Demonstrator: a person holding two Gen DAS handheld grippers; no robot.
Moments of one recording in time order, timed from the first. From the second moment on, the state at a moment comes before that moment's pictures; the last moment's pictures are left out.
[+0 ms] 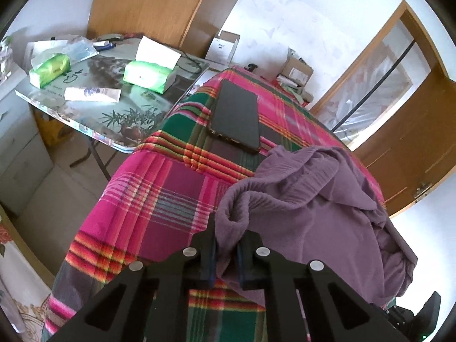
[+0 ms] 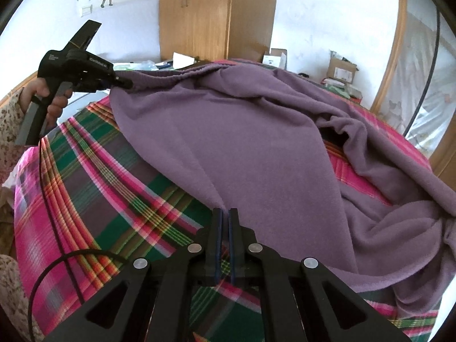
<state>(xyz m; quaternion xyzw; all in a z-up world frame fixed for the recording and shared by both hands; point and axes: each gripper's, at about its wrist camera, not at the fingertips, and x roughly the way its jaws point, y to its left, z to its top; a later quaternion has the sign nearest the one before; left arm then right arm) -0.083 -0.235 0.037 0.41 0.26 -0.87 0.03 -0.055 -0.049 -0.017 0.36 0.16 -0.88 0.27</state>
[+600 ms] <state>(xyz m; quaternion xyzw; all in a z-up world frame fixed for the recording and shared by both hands) -0.010 -0.217 0.046 0.40 0.28 -0.87 0.02 -0.010 -0.021 0.006 0.33 0.15 -0.90 0.26</state>
